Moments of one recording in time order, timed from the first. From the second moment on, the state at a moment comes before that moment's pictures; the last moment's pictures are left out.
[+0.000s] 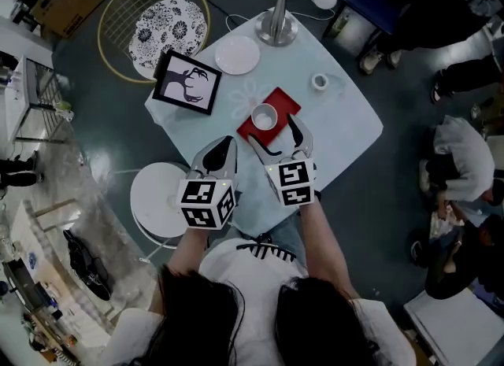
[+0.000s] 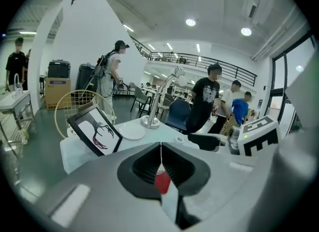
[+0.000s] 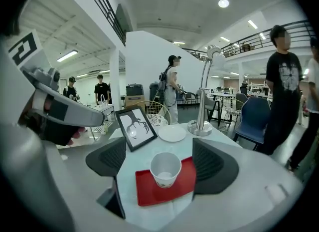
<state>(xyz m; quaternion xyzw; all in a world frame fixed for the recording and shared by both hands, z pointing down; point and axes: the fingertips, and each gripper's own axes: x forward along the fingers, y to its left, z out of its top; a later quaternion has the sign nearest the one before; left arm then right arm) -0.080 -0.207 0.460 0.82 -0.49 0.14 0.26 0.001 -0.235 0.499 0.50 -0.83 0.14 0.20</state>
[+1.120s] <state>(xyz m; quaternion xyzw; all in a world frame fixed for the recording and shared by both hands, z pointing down) -0.068 -0.247 0.504 0.77 -0.54 0.17 0.29 -0.014 -0.283 0.620 0.40 -0.84 0.24 0.28</state>
